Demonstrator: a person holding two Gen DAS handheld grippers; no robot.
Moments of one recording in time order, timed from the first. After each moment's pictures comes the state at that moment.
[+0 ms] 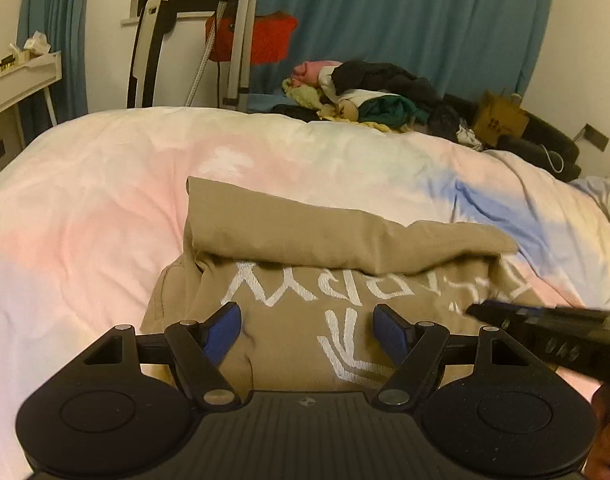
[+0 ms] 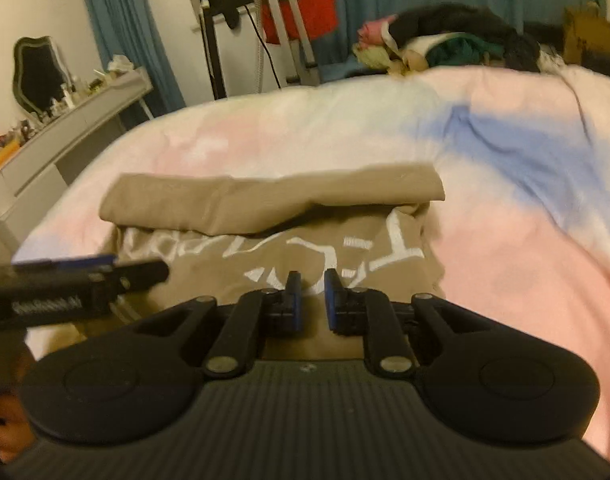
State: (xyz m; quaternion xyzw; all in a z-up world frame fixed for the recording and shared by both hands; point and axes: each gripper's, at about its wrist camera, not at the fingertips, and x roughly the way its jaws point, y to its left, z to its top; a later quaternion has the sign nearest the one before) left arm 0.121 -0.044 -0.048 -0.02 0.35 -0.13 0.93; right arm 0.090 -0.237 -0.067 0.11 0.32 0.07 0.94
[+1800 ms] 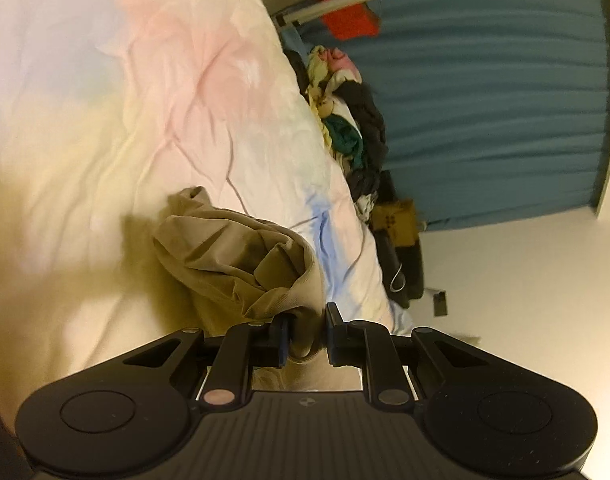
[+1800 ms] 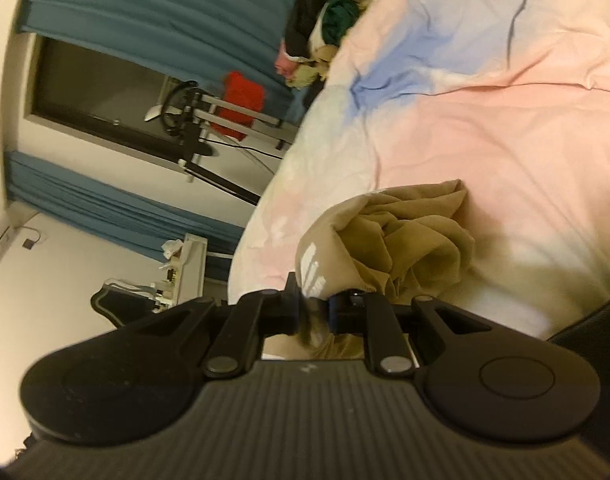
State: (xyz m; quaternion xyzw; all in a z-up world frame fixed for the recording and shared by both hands) left arm 0.008 0.052 0.008 -0.48 0.43 -0.20 0.74; right arm -0.090 -0.338 -0.011 0.54 0.28 0.04 0.79
